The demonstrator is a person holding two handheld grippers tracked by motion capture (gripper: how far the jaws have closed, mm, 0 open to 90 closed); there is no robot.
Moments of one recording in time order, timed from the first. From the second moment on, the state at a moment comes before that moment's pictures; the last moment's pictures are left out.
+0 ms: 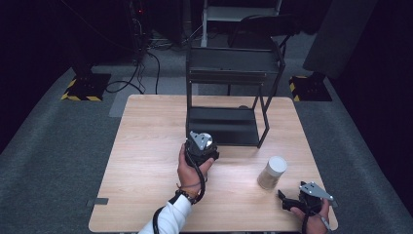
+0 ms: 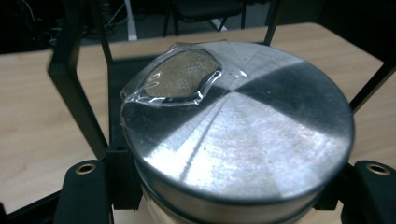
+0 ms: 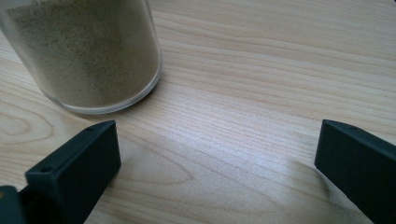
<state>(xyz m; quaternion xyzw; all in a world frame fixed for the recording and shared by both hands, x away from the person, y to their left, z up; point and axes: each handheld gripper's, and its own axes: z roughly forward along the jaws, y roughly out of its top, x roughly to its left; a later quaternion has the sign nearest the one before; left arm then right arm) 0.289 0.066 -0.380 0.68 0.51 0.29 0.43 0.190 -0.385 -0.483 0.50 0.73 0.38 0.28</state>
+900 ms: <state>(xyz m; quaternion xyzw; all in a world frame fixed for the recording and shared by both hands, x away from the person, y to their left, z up) 0.319 0.057 -0.258 0.66 0.49 0.34 0.47 0.192 -0.385 -0.483 0.50 0.73 0.38 0.28</state>
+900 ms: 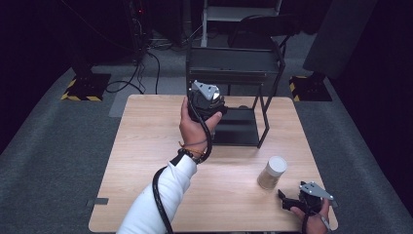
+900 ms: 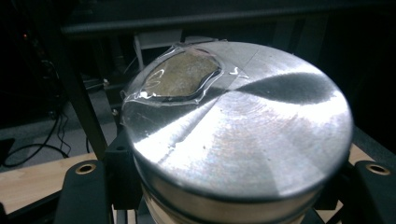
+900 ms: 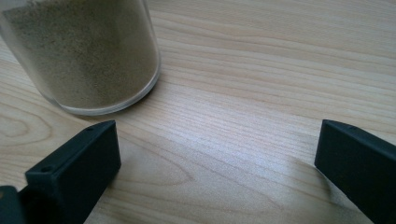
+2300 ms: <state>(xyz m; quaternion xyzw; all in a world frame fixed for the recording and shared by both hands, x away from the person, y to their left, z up) 0.387 0.027 -0.157 0.63 0.46 0.40 0.48 0.193 -0.386 -0.482 0.51 0.72 0.38 0.28</state>
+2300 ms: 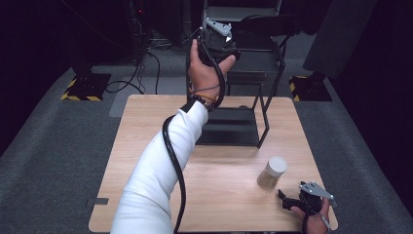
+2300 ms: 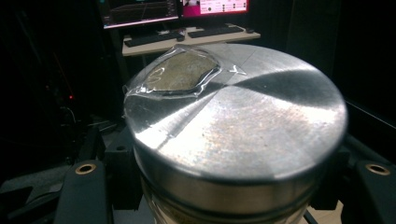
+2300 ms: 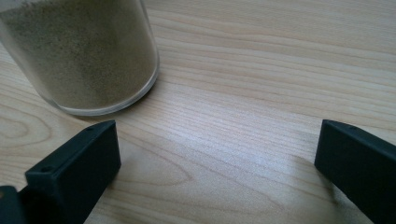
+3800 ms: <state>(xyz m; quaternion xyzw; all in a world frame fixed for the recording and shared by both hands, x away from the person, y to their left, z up) 0.473 0.020 -0.175 0.63 0.51 0.39 0.45 0.193 -0.386 -0.482 0.51 0.72 0.38 0.27</state>
